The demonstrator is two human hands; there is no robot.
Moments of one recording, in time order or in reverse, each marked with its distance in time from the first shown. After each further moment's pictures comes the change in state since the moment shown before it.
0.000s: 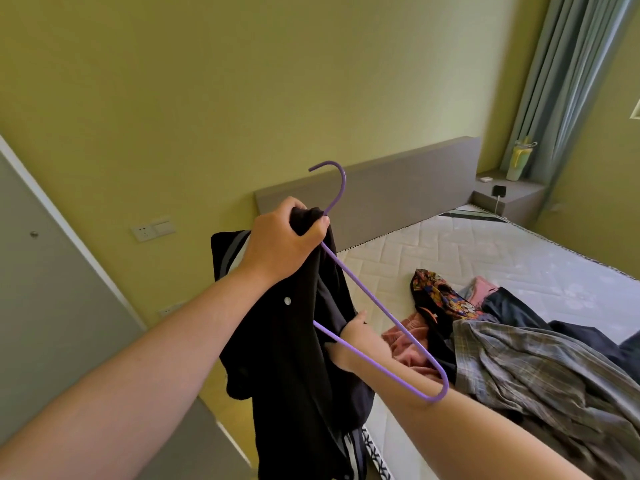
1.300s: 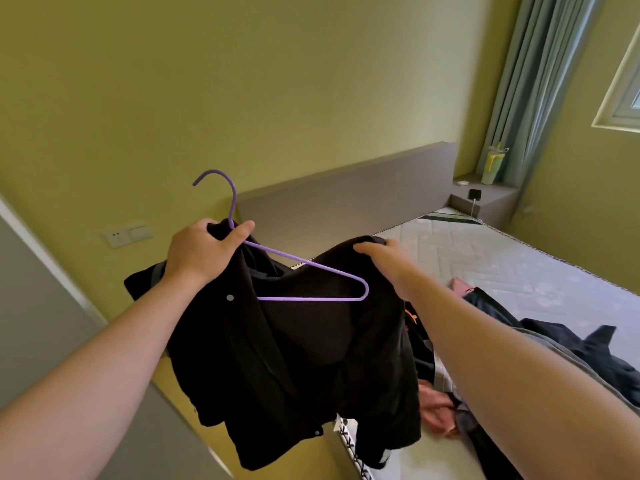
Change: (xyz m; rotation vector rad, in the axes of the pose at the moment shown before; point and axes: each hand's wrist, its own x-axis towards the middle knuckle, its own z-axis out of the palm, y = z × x) left_hand 0.005 -0.057 -0.042 0.249 0.043 -0.338; right_hand 0.025 0.011 -0.152 0.789 0.204 -0.124
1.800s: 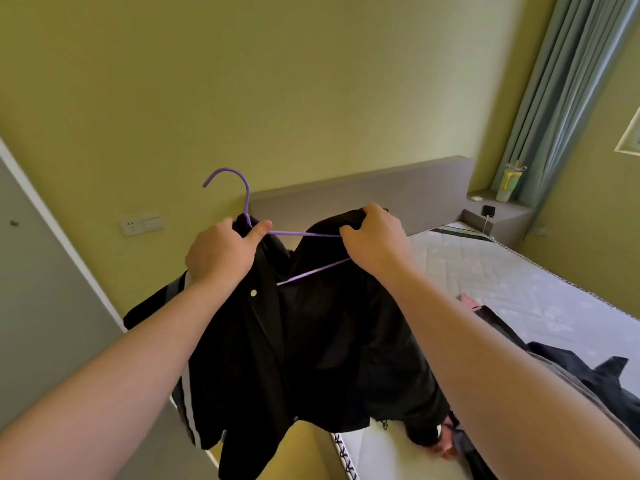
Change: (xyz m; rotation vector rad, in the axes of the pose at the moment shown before) left_hand -0.012 0.022 0.012 0.174 0.119 -0.137; right_hand -0.034 -0.075 0.025 -0.564 0.142 -0.401
